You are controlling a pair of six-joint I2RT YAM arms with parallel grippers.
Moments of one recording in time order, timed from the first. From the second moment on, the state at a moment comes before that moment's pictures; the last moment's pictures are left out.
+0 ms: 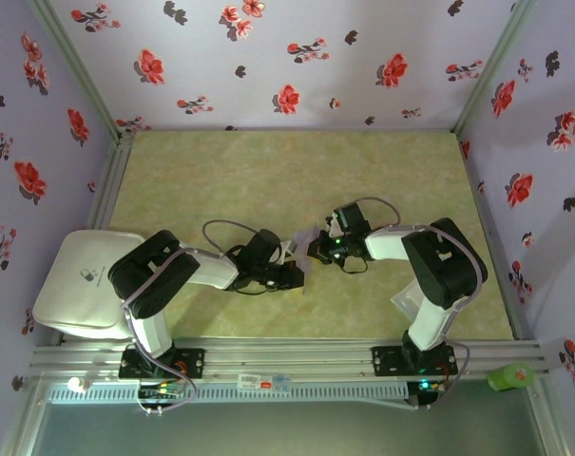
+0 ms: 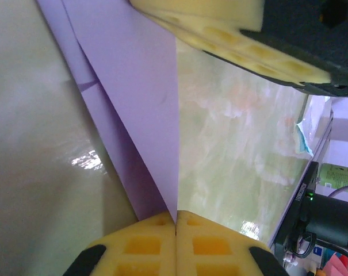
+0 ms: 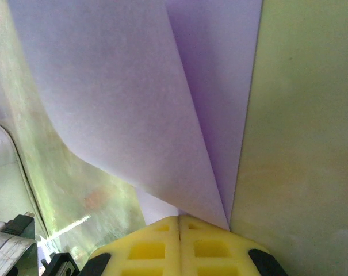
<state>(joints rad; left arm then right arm) -0.87 1.80 0.69 0.32 0.53 -0.90 0.49 1.76 0.75 0.03 -0.58 0.85</state>
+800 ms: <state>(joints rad) -0.89 1.77 0.67 0.30 0.54 -0.90 0.50 1.76 0.76 0.00 -0.57 0.84</state>
